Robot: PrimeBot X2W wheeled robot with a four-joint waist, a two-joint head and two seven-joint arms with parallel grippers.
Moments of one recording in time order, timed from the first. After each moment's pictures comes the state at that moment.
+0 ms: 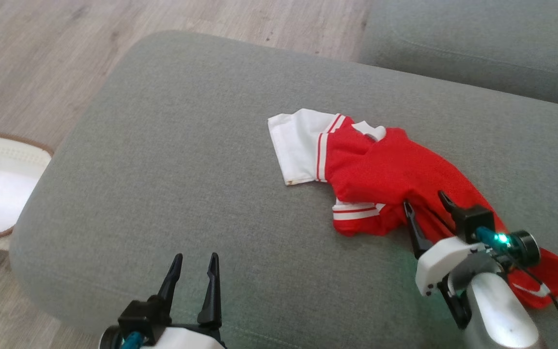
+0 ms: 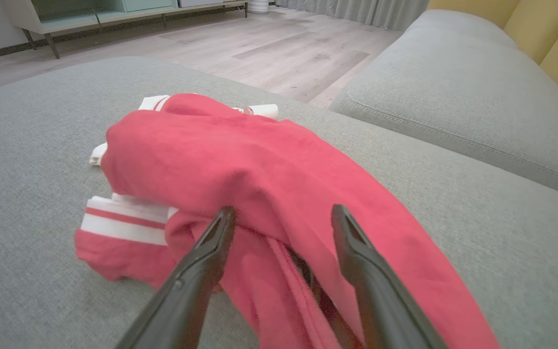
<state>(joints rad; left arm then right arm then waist) -0.02 0.24 -0.61 0.17 -0.61 0.24 -0.24 -0.25 -0.05 0.06 0.60 -0.10 0.12 -0.10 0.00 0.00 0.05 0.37</state>
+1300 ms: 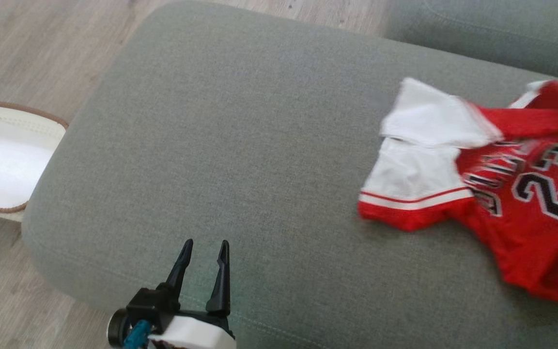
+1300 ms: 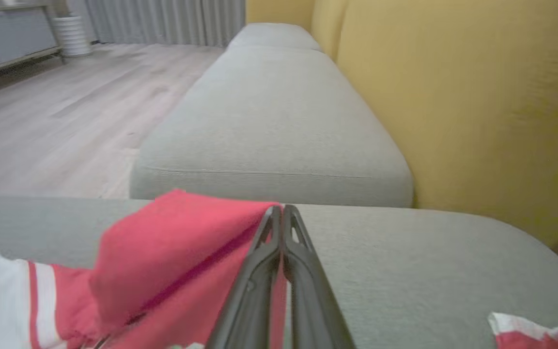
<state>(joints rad) -0.06 0.22 -0.62 0.20 -0.58 0.20 -0.25 -0.68 -0.26 -0.52 0.91 -0.24 0.12 -0.09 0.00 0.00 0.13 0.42</state>
